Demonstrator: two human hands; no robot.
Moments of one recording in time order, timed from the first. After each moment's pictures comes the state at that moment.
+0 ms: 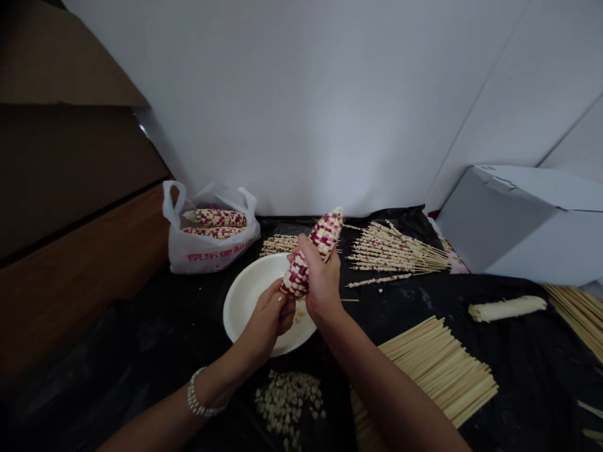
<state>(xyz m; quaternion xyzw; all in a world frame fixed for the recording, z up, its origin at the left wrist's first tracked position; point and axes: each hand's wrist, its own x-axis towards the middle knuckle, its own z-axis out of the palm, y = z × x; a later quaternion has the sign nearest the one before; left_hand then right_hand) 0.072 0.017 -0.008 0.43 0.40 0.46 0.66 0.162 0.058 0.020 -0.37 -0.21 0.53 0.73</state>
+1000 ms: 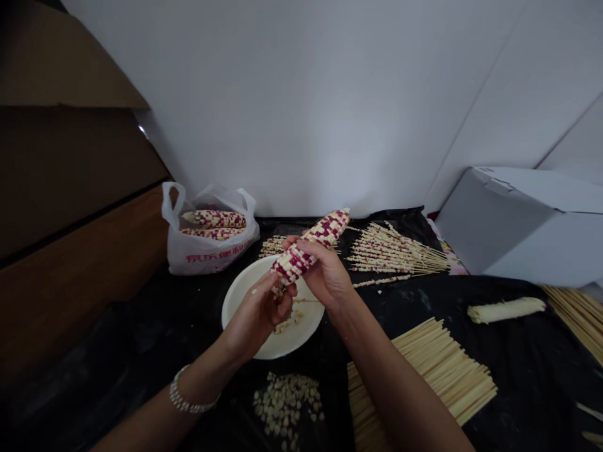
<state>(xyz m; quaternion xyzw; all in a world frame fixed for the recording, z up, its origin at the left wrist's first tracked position) 0.060 0.024 0.010 0.39 0.31 0.48 0.72 0.188 0.067 0.027 -0.25 -0.27 0.67 0.64</state>
